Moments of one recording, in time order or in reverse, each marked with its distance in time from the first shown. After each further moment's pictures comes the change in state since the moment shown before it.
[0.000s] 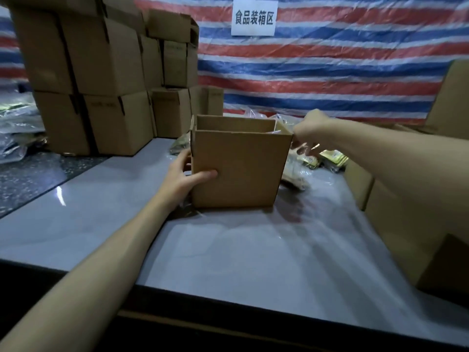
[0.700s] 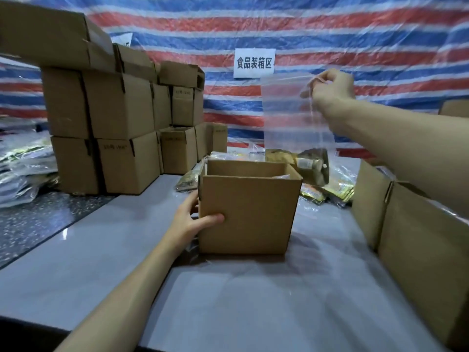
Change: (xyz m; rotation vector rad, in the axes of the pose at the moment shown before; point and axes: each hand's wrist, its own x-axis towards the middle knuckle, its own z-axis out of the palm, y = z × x) left_hand 0.001 -0.007 -0.002 -0.039 -0.045 -0.026; right_hand 0.011 -0.072 -0.070 0.587 0.489 -0.284
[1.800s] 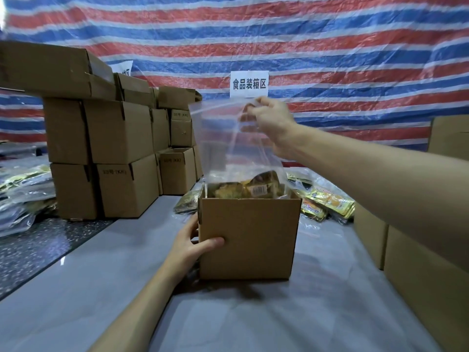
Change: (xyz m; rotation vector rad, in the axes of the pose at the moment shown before) left_hand -0.003 0.008 0.003 -0.046 -0.015 -0.037; right_hand -0.043 -0.034 0.060 0.319 -0.410 -0.015
